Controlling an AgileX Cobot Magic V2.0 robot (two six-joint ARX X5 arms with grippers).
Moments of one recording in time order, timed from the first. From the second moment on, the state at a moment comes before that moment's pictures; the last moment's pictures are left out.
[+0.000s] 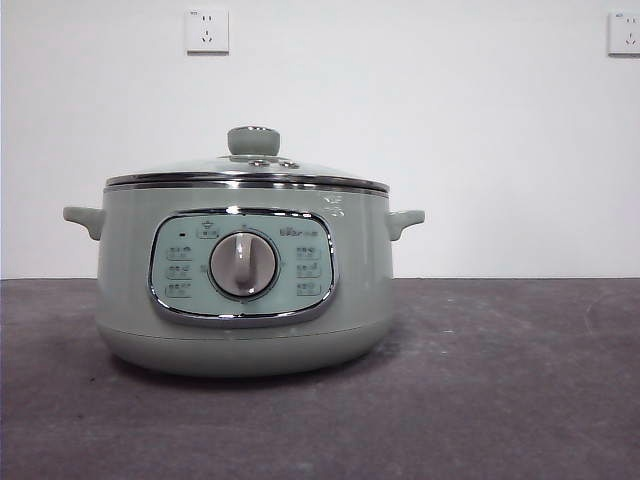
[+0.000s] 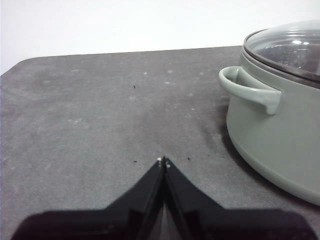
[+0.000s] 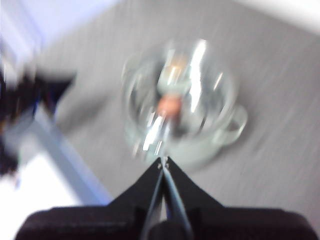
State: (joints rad) left arm -0.03 0.00 0.02 -0.18 0.03 0.01; right arm 0.58 0.98 1.64 -1.19 -0.22 -0.08
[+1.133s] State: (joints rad) left arm -0.03 0.00 0.02 -0.18 0.03 0.01; right arm 0.13 0.05 0.10 -0.11 -0.26 -0.02
